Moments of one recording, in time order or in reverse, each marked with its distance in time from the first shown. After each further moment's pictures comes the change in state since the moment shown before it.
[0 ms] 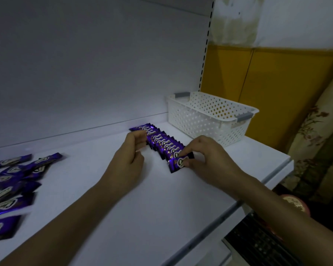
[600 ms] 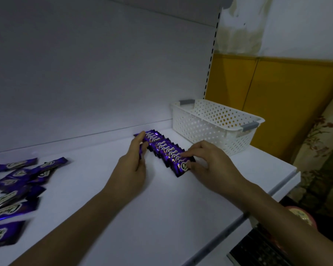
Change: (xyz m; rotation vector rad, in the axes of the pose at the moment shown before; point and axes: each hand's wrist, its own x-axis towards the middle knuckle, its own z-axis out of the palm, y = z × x) left_hand -0.001 -0.001 0.001 0.094 0.032 -0.019; right_hand 0.008 0.006 0.006 -0.023 0.018 -0.045
